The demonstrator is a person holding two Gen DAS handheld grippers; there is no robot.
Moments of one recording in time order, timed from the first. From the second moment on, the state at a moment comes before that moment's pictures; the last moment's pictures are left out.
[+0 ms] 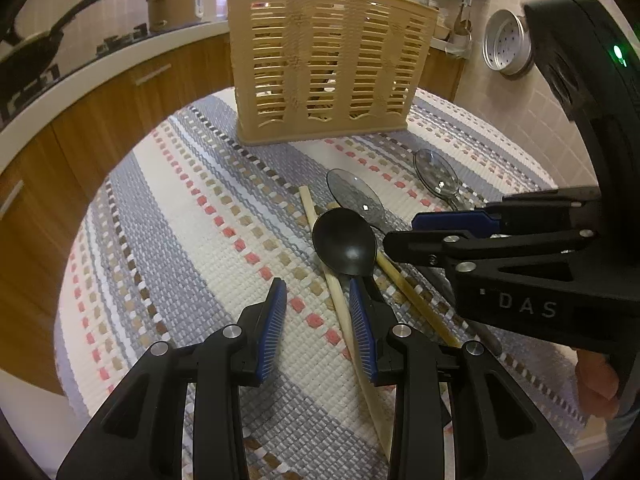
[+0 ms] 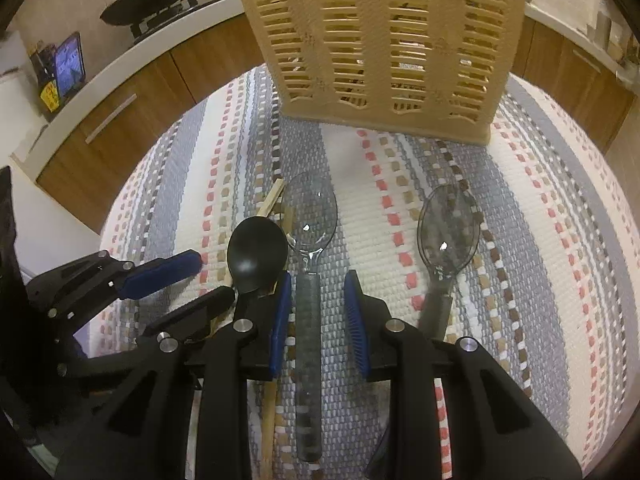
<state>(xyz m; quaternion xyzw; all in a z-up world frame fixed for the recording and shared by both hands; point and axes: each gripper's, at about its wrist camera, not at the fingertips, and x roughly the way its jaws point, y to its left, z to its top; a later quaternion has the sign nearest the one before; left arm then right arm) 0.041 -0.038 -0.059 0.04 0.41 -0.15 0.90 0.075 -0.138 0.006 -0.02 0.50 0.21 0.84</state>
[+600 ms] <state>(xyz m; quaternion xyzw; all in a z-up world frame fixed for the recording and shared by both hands) 0.042 0.016 -0.056 -0.10 0.45 -0.11 0.88 0.066 -0.152 0.006 -0.01 0.55 0.12 0.83</state>
